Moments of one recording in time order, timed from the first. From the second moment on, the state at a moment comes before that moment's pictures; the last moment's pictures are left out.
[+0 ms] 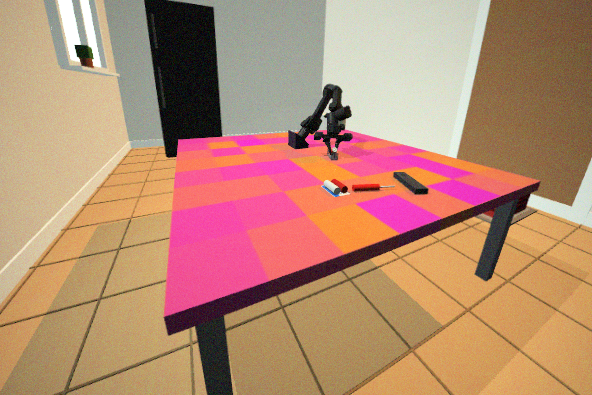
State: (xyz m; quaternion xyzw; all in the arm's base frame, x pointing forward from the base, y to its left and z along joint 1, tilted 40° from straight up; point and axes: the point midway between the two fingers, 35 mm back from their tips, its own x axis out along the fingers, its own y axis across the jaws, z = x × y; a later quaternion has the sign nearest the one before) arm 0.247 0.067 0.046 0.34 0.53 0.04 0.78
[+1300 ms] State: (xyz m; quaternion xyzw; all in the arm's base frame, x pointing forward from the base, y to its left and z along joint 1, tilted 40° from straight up) arm 0.242 0.069 0.045 0.32 0.58 0.05 0.75
